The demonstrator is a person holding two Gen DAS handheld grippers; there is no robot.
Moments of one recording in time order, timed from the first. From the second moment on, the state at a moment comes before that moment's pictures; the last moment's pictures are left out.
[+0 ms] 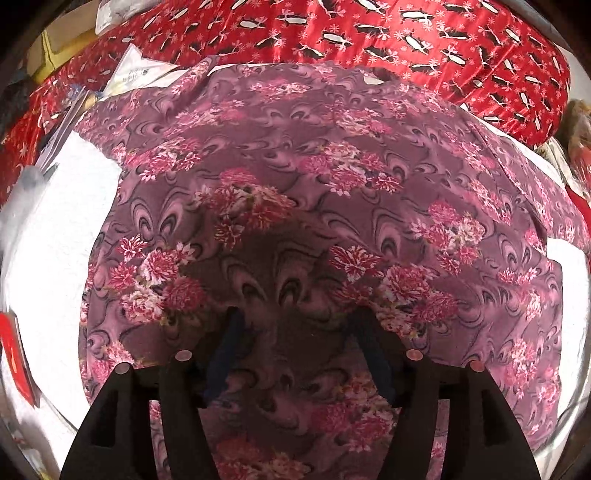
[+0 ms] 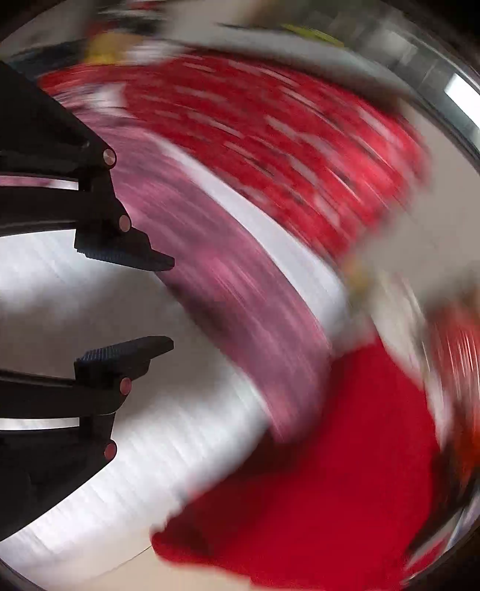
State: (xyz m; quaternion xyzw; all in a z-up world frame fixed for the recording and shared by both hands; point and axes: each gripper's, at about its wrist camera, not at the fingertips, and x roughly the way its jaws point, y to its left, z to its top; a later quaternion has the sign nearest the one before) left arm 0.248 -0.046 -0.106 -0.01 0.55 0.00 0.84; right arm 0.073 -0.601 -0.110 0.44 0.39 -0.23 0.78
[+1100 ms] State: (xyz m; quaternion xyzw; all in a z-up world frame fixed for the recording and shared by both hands) left arm 0.348 -0.037 -0.089 -0.06 0.54 -0.06 0.84; right arm 0.168 -0.598 -0.063 0.37 0.34 -0.17 0.85
